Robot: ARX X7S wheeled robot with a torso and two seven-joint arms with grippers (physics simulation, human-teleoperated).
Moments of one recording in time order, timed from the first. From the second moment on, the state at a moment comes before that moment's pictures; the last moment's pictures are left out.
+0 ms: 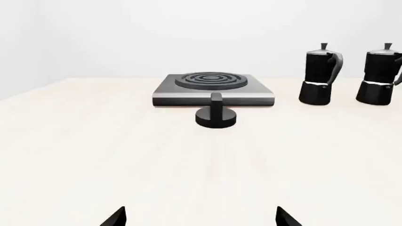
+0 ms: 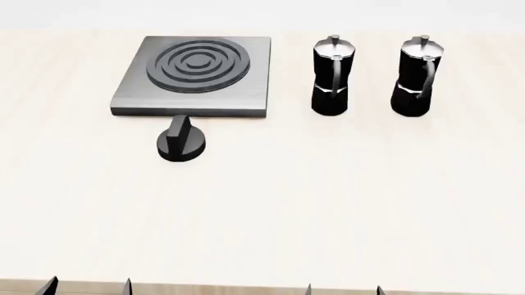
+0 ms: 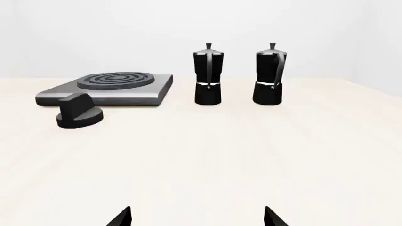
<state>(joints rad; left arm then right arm) 0.00 0.00 0.00 0.00 0.00 0.00 0.00 0.00 0.00 0.00 0.00 0.00 0.00 0.00</state>
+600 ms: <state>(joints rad) 0.03 -0.06 0.06 0.12 -0.07 -0.04 -0.07 -0.03 0.07 -0.08 -0.13 0.05 0.05 0.07</state>
